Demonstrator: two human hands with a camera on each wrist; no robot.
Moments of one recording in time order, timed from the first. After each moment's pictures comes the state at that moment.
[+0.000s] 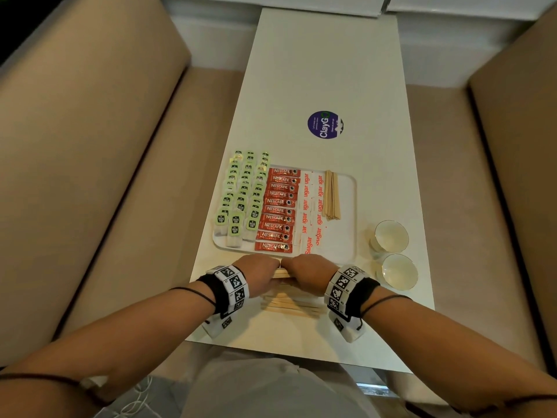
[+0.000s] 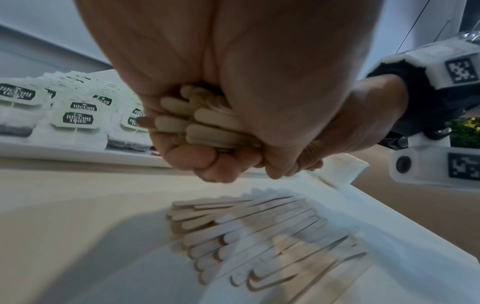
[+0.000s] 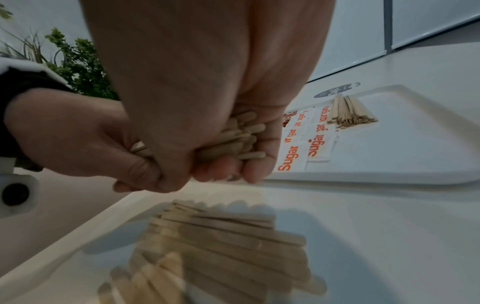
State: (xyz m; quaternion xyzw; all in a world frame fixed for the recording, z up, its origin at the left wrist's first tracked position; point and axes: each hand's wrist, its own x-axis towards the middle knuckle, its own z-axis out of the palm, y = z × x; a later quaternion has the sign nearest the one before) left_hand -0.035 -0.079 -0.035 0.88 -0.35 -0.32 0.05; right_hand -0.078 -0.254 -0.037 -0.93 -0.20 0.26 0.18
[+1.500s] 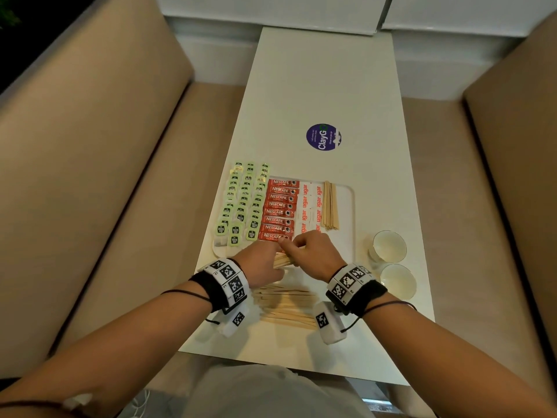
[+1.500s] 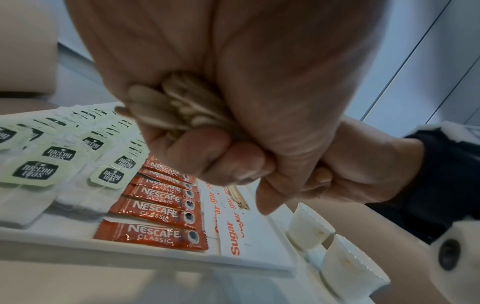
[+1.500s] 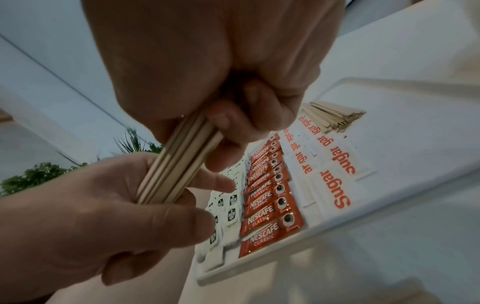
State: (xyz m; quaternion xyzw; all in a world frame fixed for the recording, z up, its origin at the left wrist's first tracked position) left_hand -0.011 -0.093 0.013 0.88 -0.27 -0.32 0.22; right_hand -0.051 -0.262 0.016 -0.88 0.10 0.13 0.44
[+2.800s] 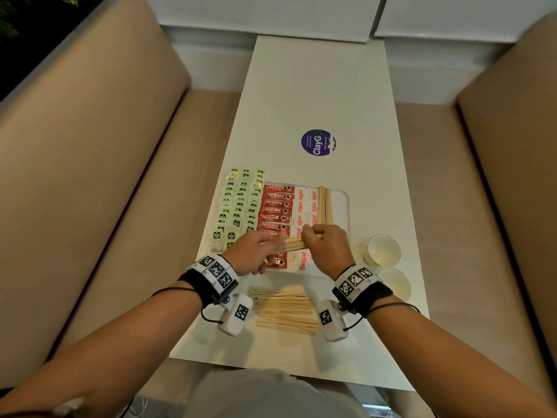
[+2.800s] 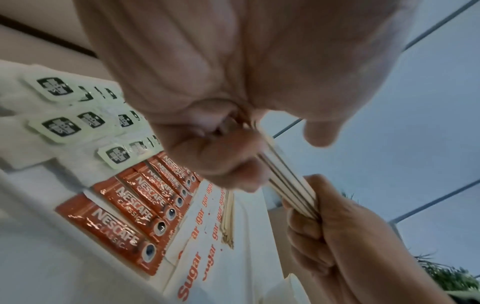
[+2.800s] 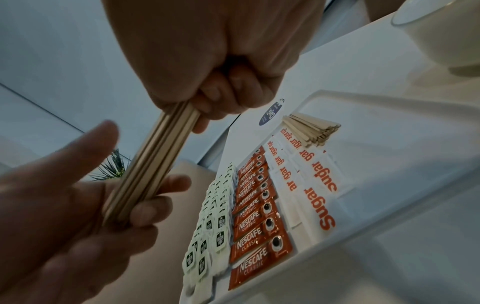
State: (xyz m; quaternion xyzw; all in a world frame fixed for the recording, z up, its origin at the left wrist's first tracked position) left_hand 0.007 -0.096 0.030 0.80 -0.10 -0.37 0.46; right_hand -0.048 -0.288 0.020 -0.84 0.19 0.03 0.50
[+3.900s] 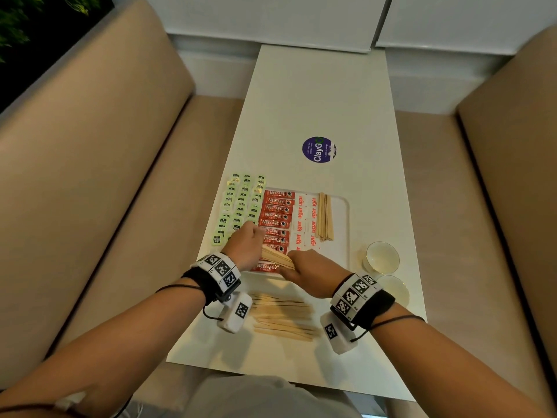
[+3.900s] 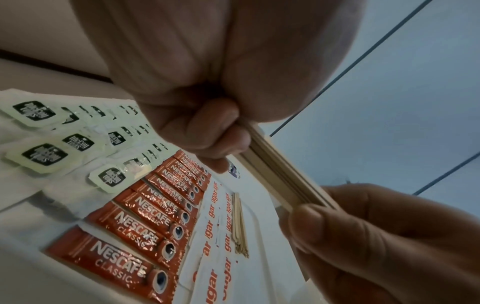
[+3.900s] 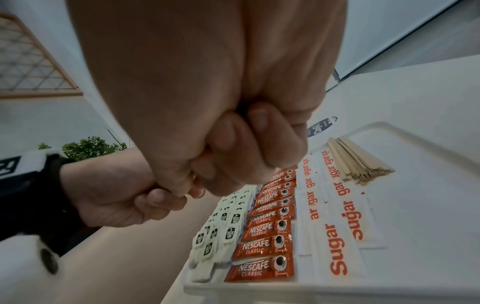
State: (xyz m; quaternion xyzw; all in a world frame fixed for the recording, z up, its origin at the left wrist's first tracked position) left_hand 0.022 -0.102 0.028 0.88 -0.03 -0.26 0.39; right_hand -0.056 -0.277 0.030 -0.92 -0.09 0.25 0.28
